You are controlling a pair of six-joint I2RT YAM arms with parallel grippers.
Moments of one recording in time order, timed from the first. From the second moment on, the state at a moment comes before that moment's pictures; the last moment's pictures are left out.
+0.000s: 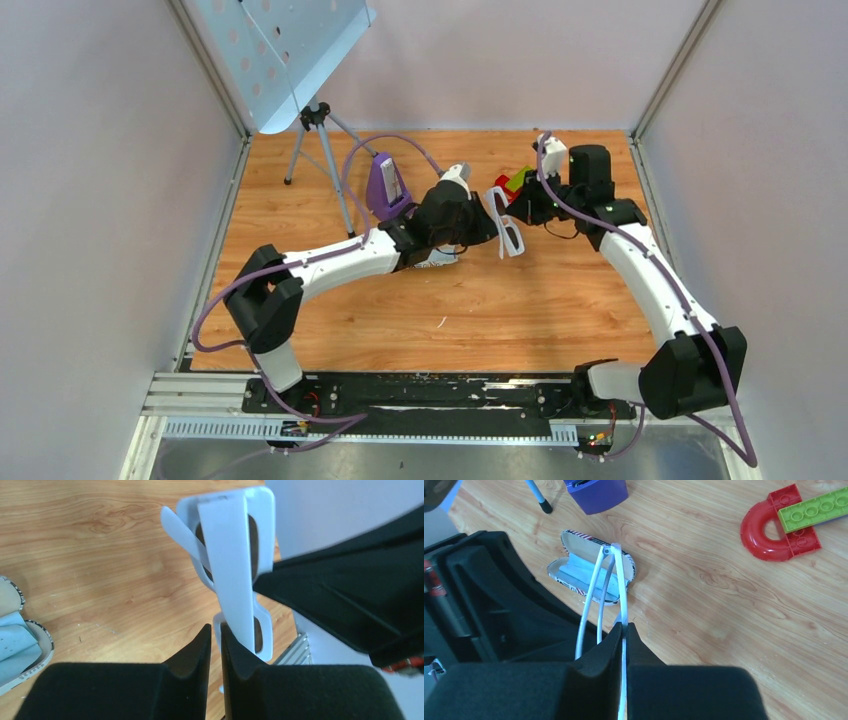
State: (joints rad) left arm -0.90 1.70 1.24 0.06 -0.01 -0.89; right arm 0.22 1.27 1.14 -0.47 -0.50 0.06
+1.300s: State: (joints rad) left arm -0.90 1.69 1.13 0.34 0.00 -0.82; right arm 0.24 1.23 1.06 -0.47 -0.35 0.15
